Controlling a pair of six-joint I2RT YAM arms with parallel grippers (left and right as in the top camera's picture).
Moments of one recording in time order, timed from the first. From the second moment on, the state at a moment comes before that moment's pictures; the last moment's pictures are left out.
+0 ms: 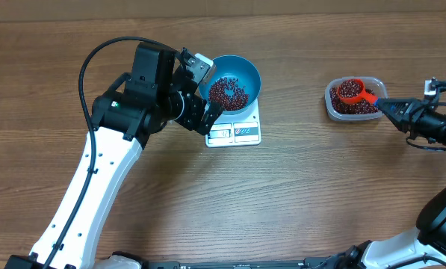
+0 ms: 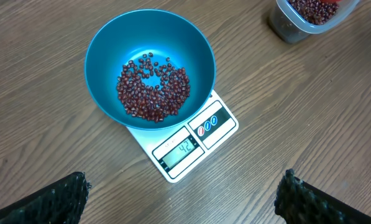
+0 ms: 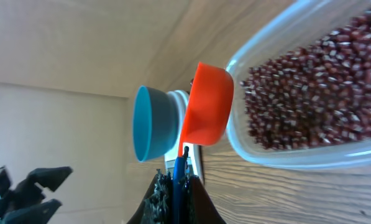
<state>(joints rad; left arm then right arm) -0.33 1.47 1.45 -0.89 0.29 0.16 -0.65 1.79 1.25 -0.87 -1.20 -0.13</state>
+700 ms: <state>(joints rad) -0.33 1.47 1.45 -0.89 0.29 0.16 -0.27 1.79 1.34 -0.73 -1.35 -0.02</state>
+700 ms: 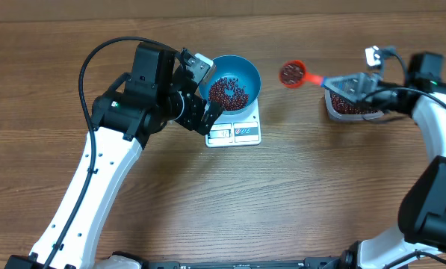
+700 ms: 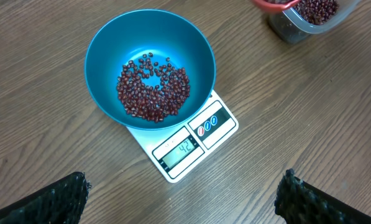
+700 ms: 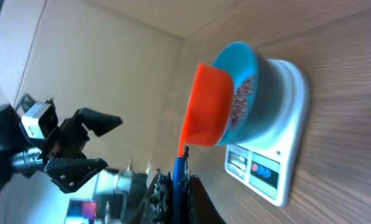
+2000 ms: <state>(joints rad) -0.33 1.47 1.45 -0.89 0.29 0.16 0.25 1.80 1.60 -0.68 -0.54 0.26</state>
